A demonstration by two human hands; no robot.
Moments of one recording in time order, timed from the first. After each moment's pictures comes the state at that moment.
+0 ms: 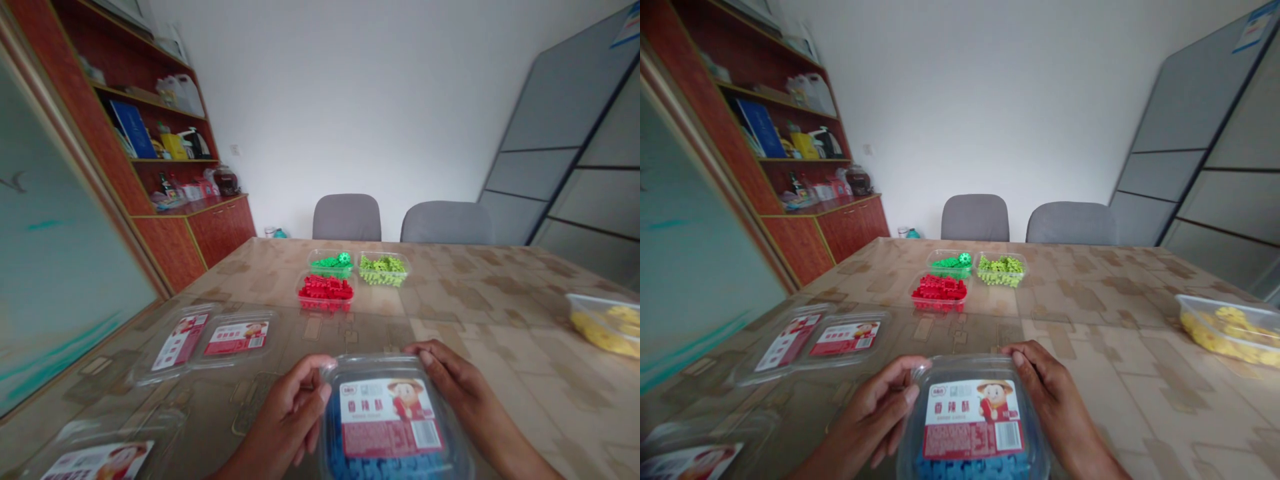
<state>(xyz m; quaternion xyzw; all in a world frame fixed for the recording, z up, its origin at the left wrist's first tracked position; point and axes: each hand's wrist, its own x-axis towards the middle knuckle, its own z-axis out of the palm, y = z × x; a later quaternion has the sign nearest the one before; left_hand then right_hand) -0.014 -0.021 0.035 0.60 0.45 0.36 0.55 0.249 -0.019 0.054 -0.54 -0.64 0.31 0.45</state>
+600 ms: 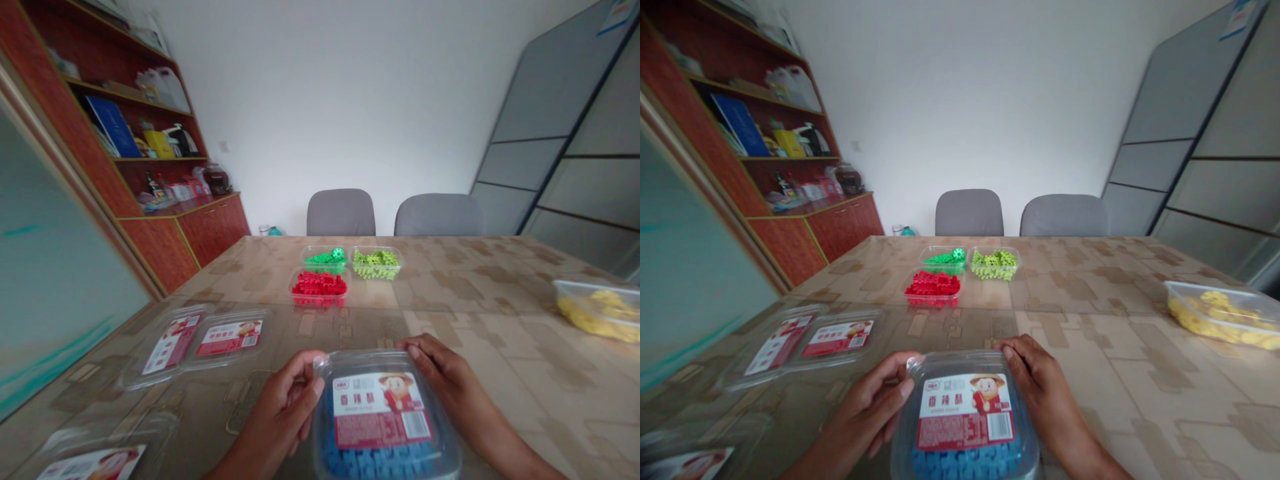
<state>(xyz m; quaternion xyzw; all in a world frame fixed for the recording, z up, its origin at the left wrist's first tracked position) -0.014 -0.020 0.035 0.61 0.48 0.35 0.53 0.249 -0.019 0.047 -0.54 -0.66 0.29 0.43</state>
